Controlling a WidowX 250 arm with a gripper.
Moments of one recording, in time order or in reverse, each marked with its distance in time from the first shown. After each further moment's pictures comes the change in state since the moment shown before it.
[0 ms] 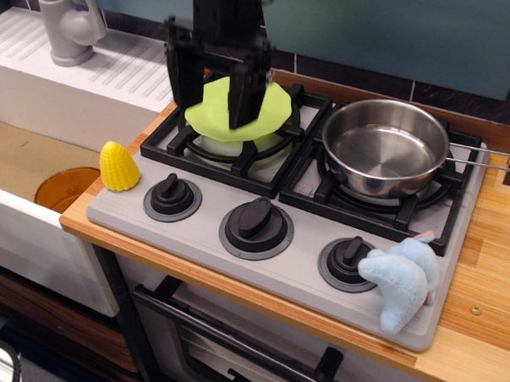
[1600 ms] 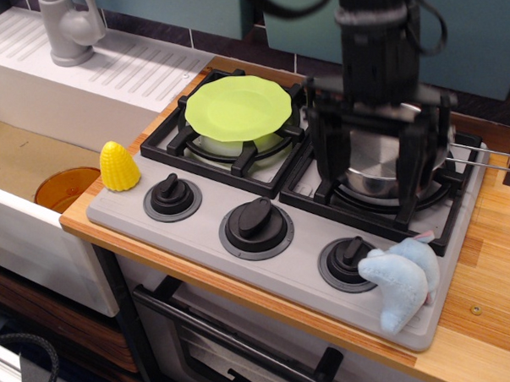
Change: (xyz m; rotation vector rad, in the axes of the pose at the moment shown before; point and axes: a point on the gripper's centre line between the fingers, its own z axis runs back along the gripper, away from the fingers) arm -0.003 -0.132 -0.004 -0.179 -0.087 -0.025
